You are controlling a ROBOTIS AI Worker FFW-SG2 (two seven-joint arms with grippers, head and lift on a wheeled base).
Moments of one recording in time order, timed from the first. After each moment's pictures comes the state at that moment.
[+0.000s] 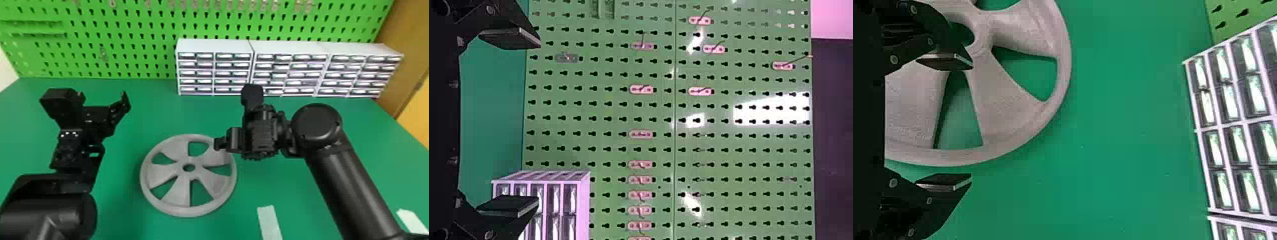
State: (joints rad) left arm -0.06 0.05 0.07 -1.74 0.06 0.08 -0.01; right arm -0.54 -0.06 0.26 -1.46 -1.19 1.21 -0.90
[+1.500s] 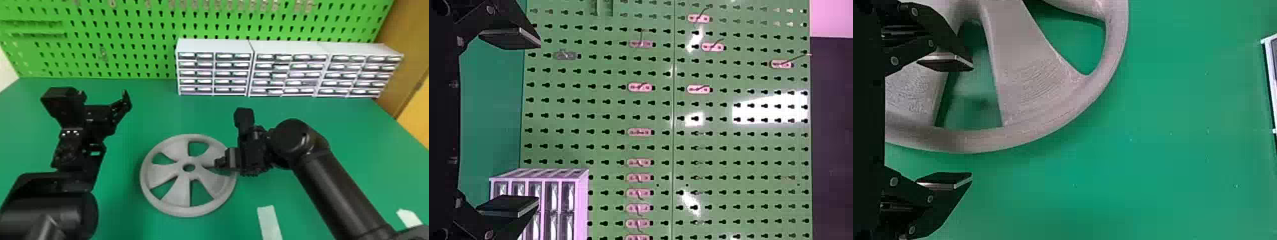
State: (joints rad) left arm -0.06 0.05 0.06 -1.74 0.06 0.08 -0.01; right arm -0.58 -0.05 0.35 -1.22 -0.95 1.17 -0.63
